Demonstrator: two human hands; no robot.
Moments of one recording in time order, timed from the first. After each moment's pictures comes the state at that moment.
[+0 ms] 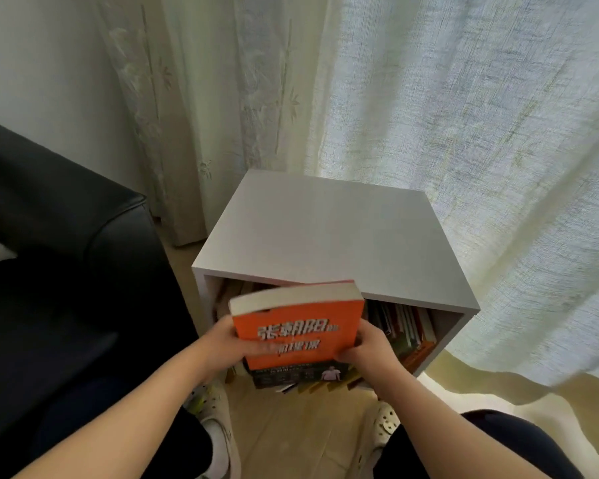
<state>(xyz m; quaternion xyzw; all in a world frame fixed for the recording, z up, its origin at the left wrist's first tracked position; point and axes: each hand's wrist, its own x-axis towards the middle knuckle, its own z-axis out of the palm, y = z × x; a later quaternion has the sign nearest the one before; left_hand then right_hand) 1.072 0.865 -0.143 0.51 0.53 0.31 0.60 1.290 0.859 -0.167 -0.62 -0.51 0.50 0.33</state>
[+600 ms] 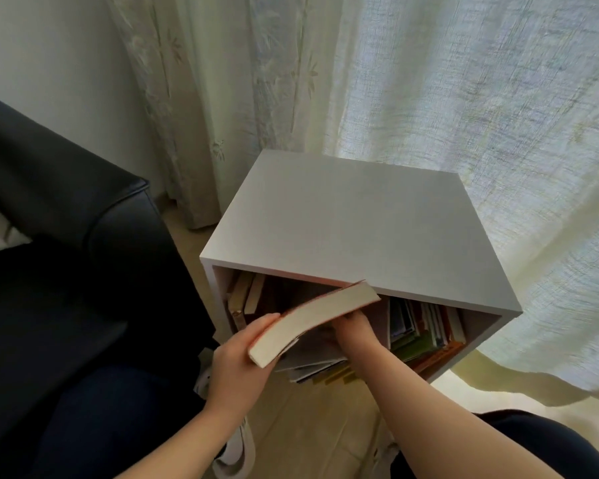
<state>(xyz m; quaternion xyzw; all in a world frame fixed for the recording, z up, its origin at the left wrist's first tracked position) 1.088 0.842 -0.206 0.58 0.60 0.47 0.27 1.245 0.908 -0.189 -0.65 -0.31 0.59 0.36</state>
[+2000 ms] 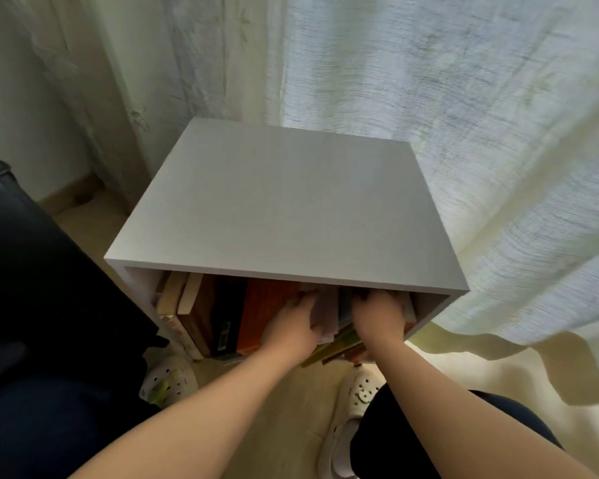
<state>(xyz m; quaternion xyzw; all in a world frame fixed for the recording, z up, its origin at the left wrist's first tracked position) 1.212 0.925 -0.223 0.72 0.59 0.10 0.34 1.336 0.917 -0.186 -0.84 -0.46 0.24 0.17</state>
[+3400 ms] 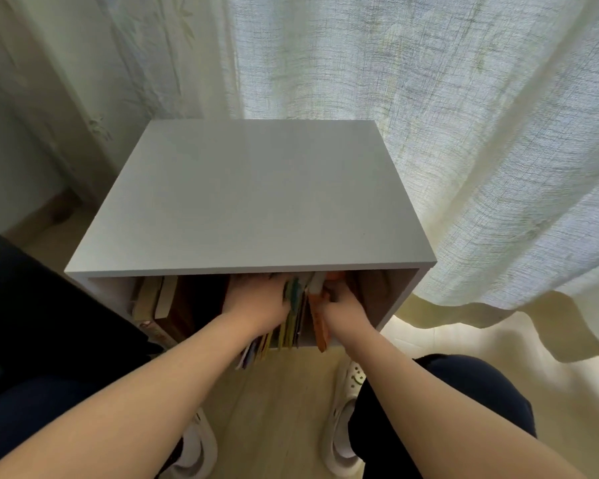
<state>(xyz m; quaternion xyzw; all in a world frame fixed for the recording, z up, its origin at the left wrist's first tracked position) 1.209 0.942 -0.186 0.82 0.55 -0.03 0.11 1.338 0.898 -0.202 -0.72 -0.41 0.46 0.33</state>
